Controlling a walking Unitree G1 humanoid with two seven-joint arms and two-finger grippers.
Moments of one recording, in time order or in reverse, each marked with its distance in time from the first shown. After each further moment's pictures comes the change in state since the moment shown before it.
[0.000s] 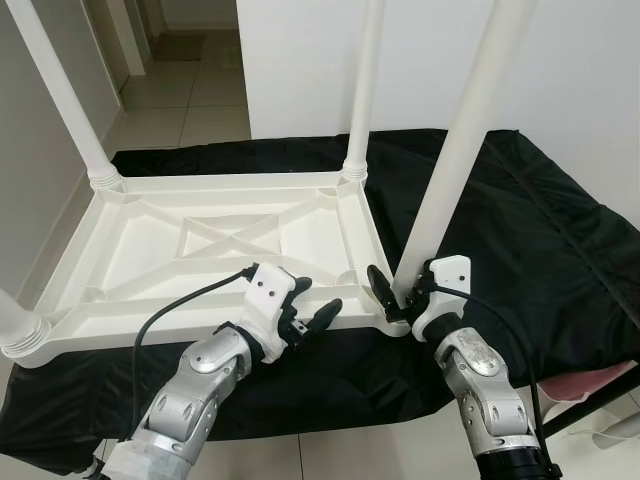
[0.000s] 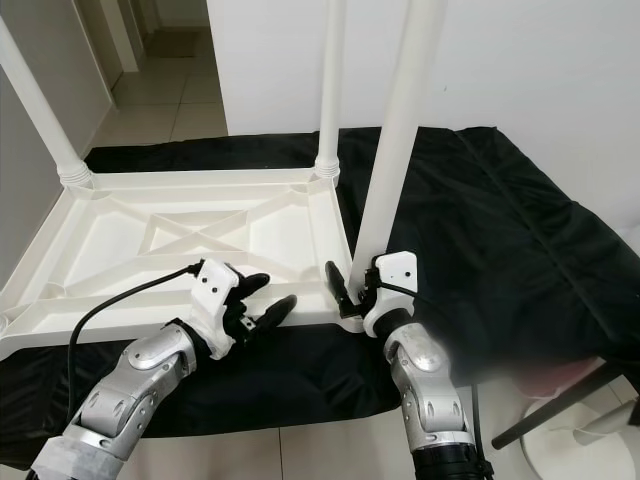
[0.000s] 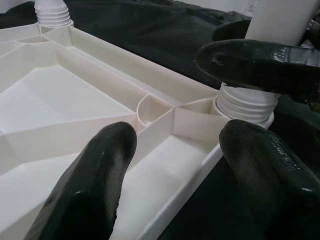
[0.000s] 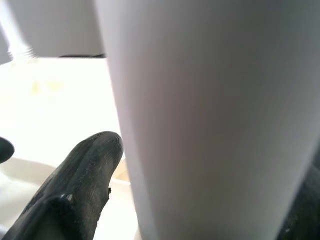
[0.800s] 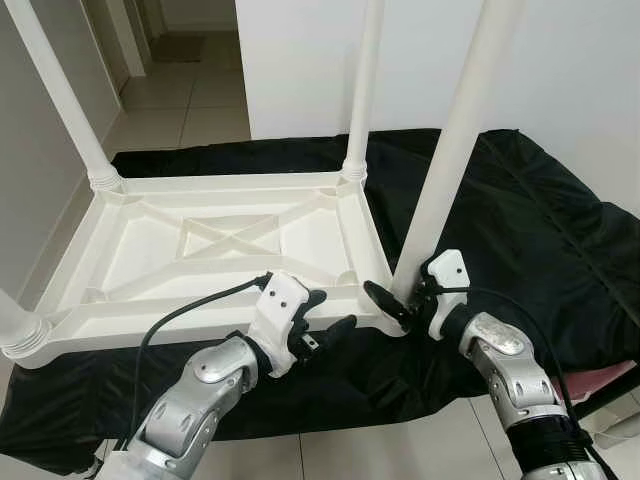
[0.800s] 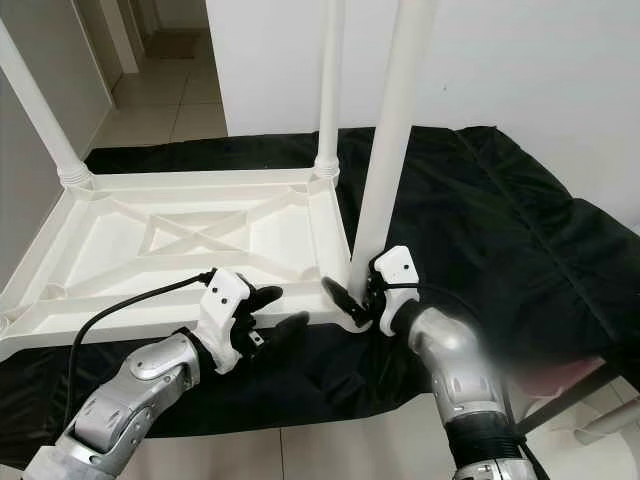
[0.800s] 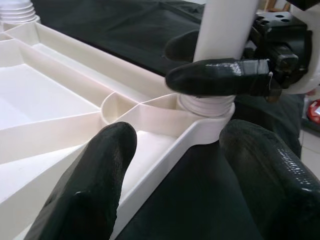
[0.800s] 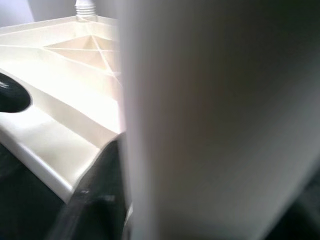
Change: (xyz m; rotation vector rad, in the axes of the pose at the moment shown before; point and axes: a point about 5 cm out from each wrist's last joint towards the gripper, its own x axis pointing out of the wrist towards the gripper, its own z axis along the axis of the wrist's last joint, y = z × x) left arm -0.004 -0.016 0.007 -0.011 0.029 -0.089; right arm 0.004 -0.023 -0.005 -0.125 0.097 0.312
